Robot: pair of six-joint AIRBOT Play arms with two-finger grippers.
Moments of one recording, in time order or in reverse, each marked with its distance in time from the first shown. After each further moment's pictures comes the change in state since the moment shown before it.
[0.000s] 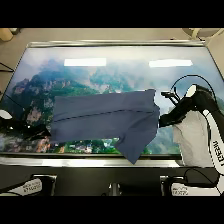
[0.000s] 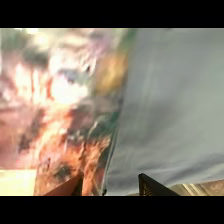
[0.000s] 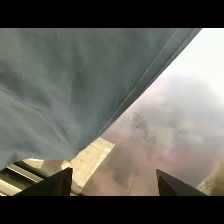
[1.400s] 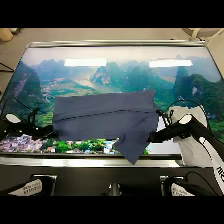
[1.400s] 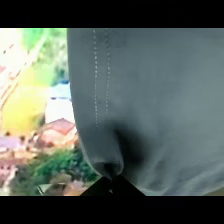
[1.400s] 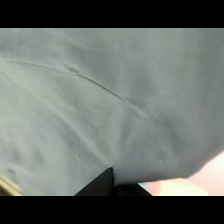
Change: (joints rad) left arm -0.084 0.031 -0.083 -0.074 0.139 -0.007; right arm 0.002 0.207 -0.512 0.368 -0.310 -0.061
